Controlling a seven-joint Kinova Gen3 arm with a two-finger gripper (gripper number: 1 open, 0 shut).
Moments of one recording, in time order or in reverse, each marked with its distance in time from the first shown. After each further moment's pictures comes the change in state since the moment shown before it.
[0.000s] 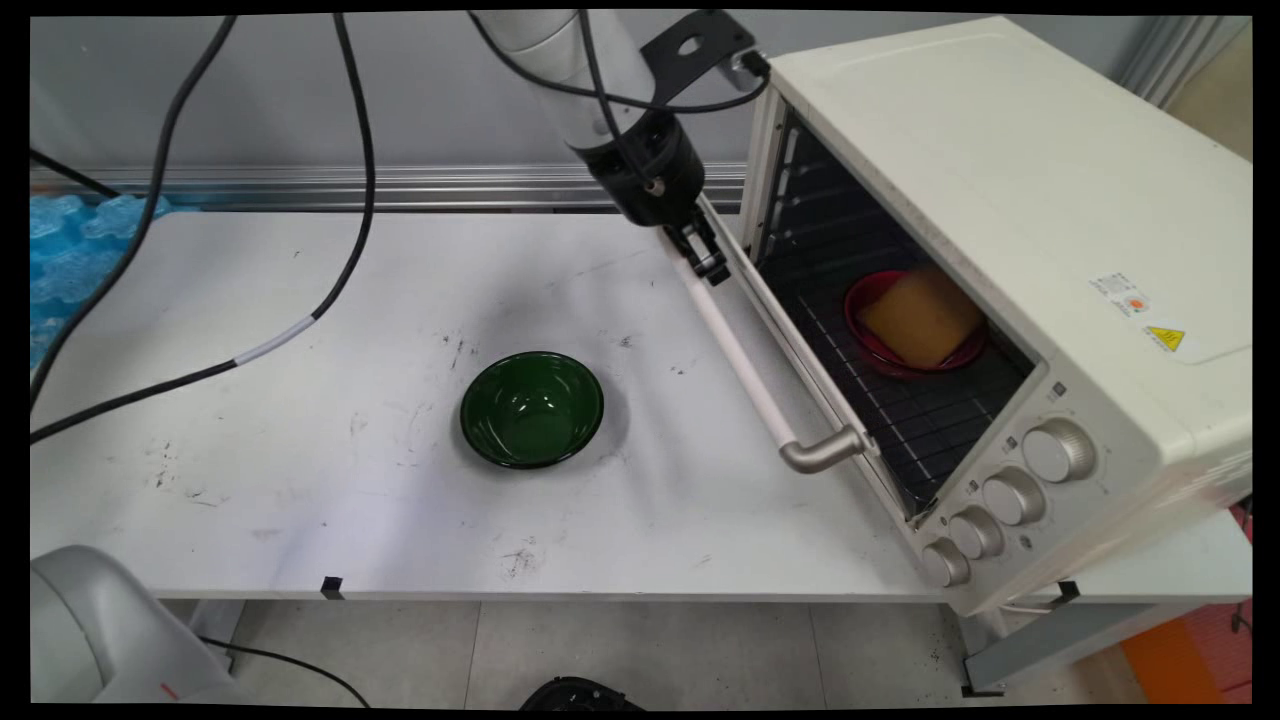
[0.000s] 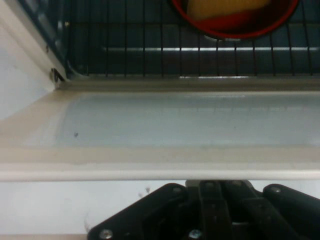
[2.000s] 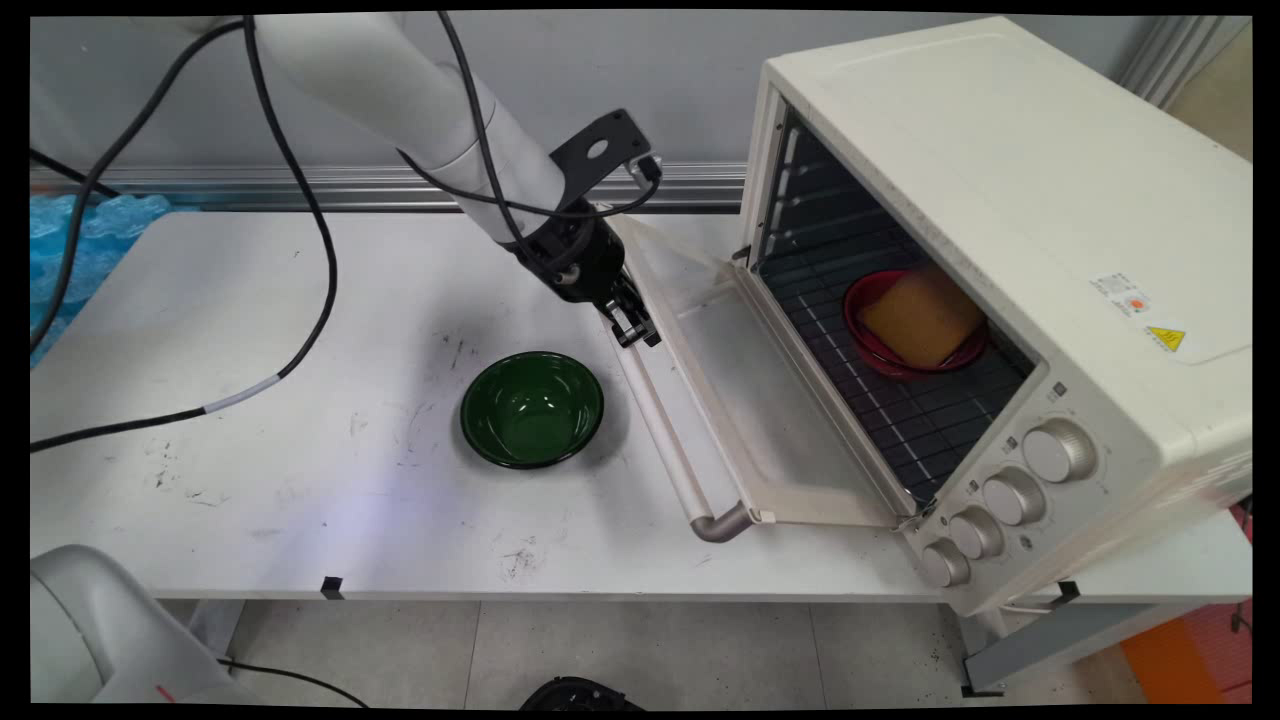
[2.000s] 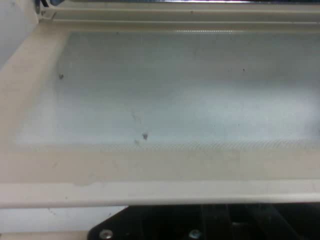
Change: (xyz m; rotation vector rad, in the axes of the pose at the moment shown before) arm -0.093 -0.014 0.031 -0.030 0.024 -0.005
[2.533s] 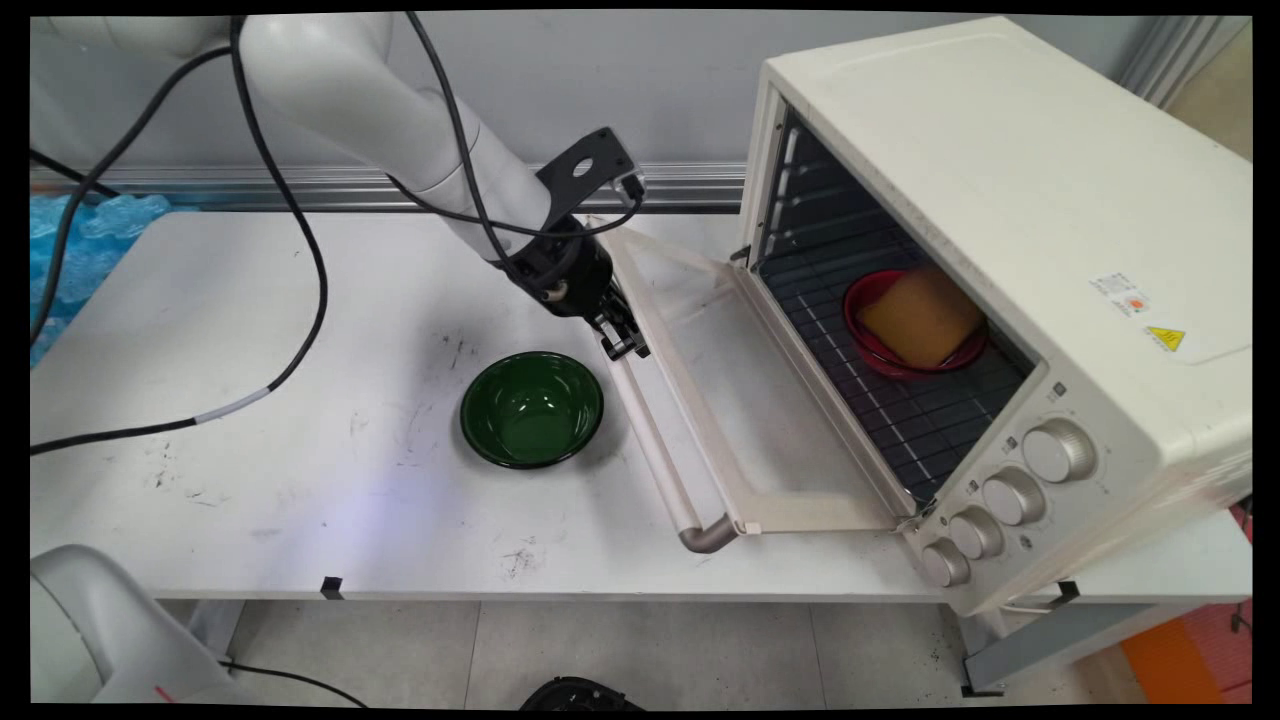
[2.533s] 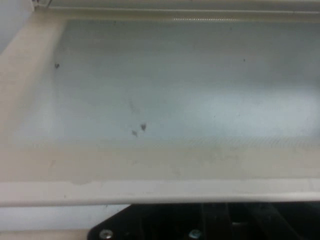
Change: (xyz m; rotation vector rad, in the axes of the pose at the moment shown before) arm -0.019 -0.001 0.006 -0.004 0.013 -0.006
